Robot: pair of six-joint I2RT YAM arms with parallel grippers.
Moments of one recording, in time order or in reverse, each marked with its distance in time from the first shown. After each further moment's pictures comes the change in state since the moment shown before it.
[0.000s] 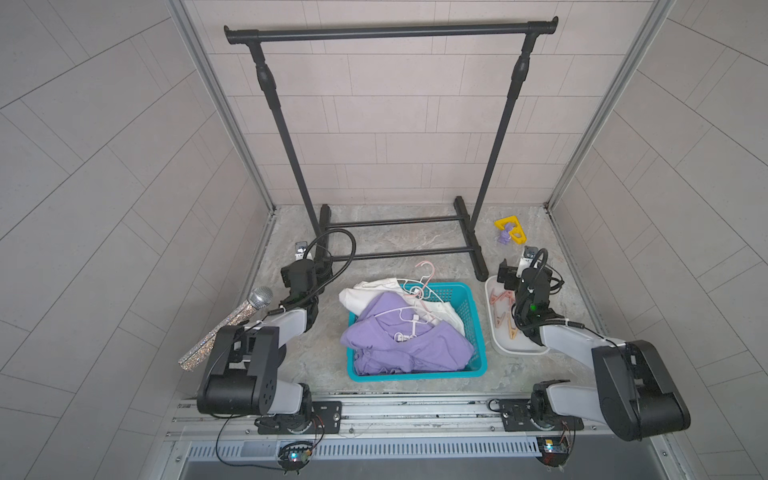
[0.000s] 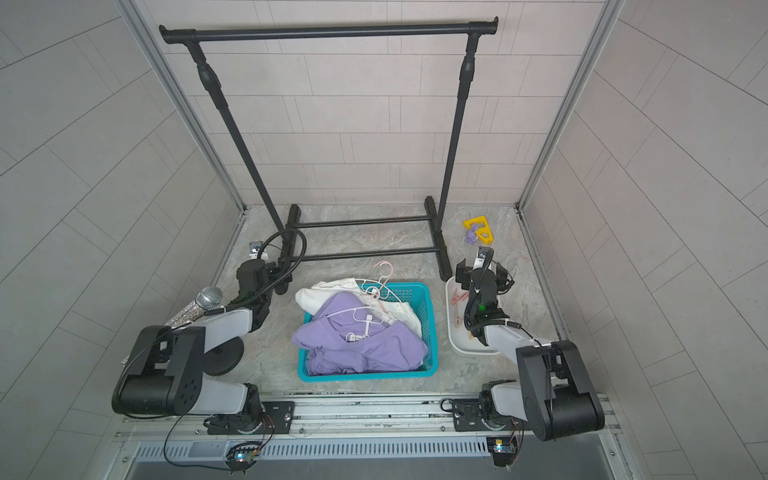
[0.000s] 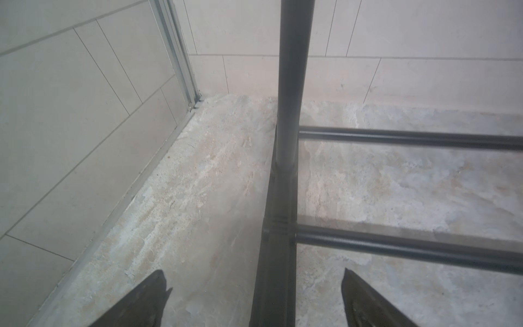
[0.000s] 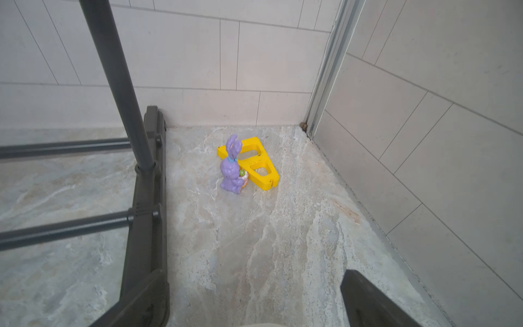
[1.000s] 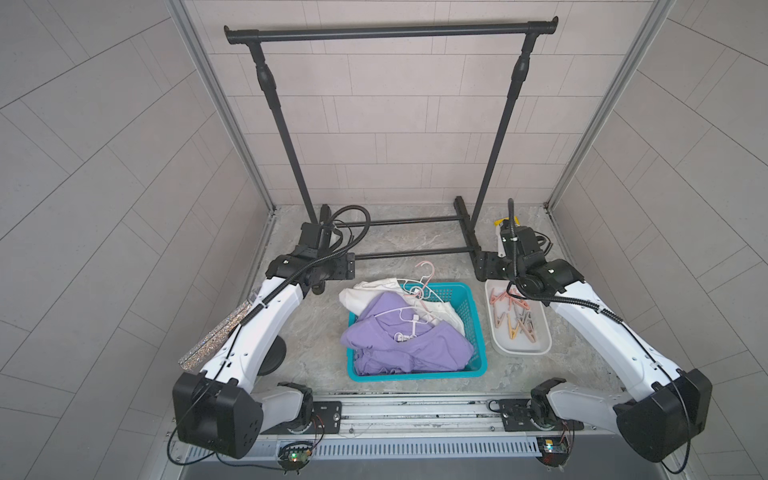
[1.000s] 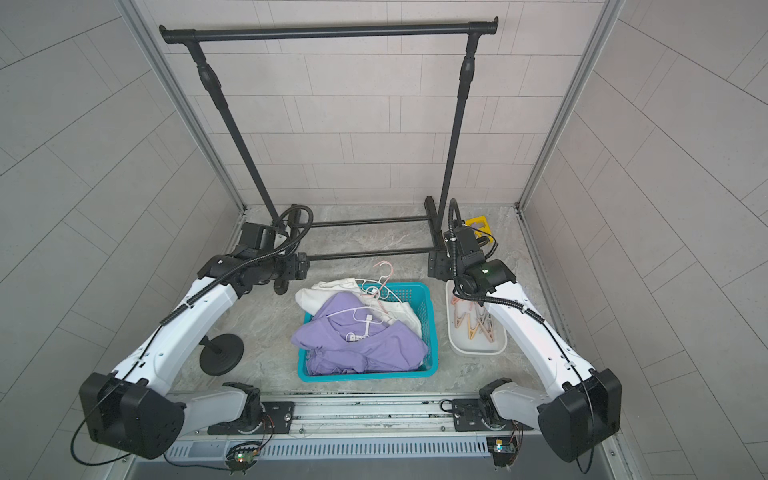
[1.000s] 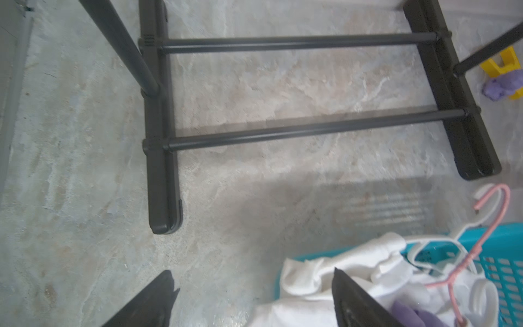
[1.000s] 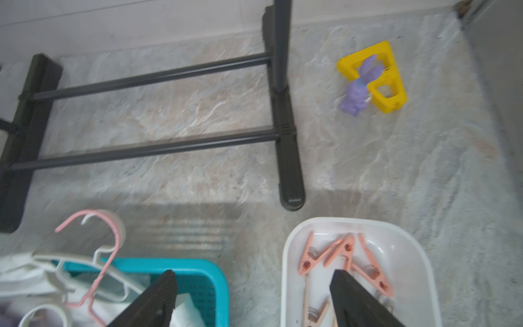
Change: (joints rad) left arm -0.204 -0.151 0.610 -1.252 0.309 -0.151; right arm 0.284 -0.043 0.699 -1.282 -0.289 0.350
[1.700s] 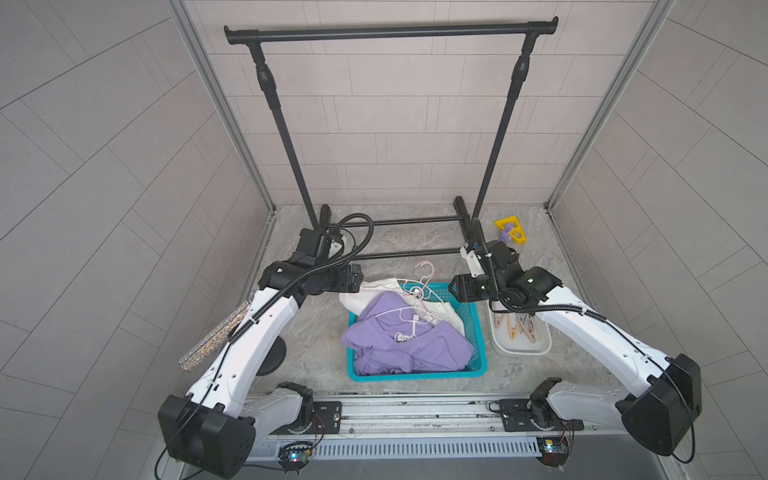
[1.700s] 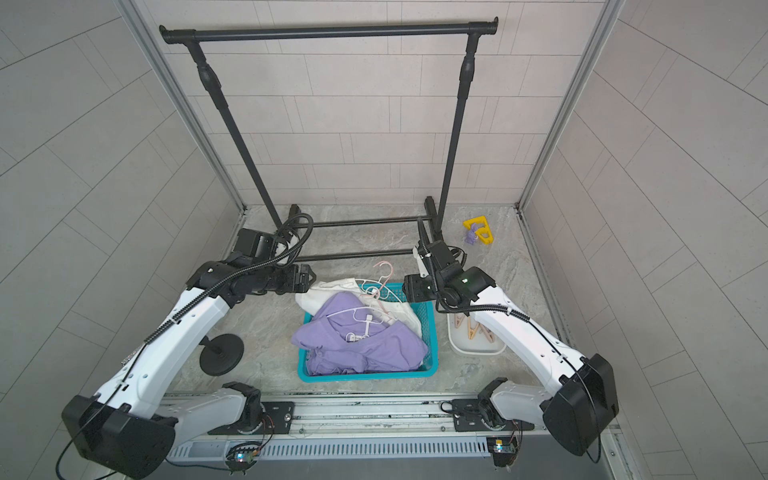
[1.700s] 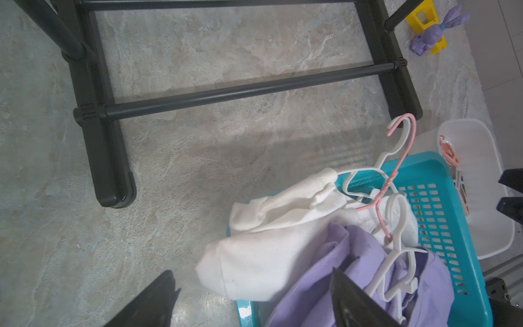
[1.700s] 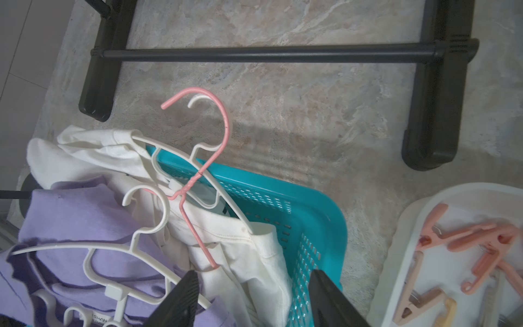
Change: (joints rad) left arm -0.044 -0.075 0.011 -0.114 0.174 0.006; right arm 0.137 0.025 -0.050 -0.019 -0.189 0.011
